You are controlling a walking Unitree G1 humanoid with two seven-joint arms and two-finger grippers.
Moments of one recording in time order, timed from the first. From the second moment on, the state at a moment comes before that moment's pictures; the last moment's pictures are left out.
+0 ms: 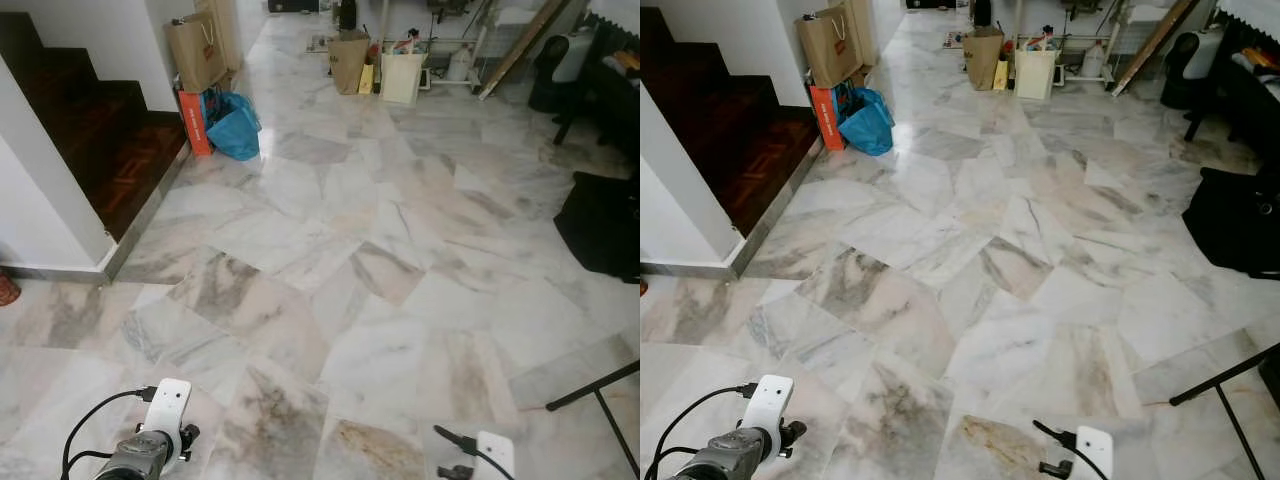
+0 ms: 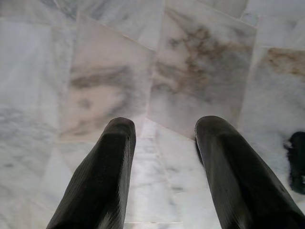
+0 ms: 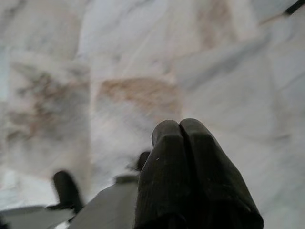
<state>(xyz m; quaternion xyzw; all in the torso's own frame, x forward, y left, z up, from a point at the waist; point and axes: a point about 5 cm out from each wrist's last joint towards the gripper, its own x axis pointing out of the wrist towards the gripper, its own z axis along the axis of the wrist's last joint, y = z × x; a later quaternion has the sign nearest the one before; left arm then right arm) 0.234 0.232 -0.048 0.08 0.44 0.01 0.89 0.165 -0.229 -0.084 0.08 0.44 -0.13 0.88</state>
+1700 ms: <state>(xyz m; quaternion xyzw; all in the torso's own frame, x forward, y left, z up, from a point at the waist) 0.278 0.218 0.120 0.13 -0.16 0.02 0.98 0.224 -0.243 0.073 0.01 -0.06 -0.12 0.99</state>
